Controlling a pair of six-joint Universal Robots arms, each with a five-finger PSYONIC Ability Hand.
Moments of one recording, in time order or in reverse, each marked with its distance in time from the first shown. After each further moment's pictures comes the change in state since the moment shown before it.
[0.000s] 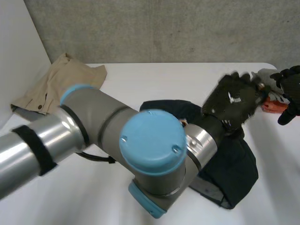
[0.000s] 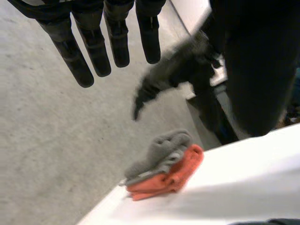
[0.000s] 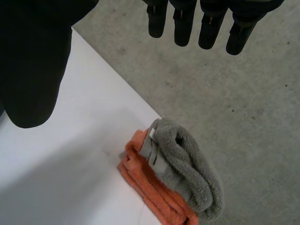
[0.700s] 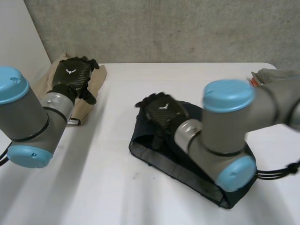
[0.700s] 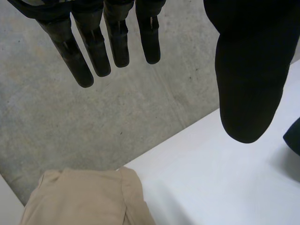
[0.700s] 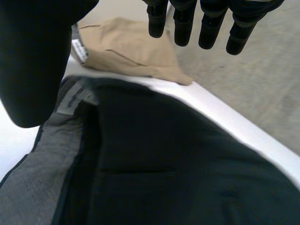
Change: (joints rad) left arm 0.677 0.343 -0.537 0.041 -0.082 0.006; right arm 0.731 0.540 -0.574 0.196 0.052 0.289; left_hand 0.000 0.000 0.000 0.000 -0.001; right_hand 0.000 0.000 0.000 0.000 0.000
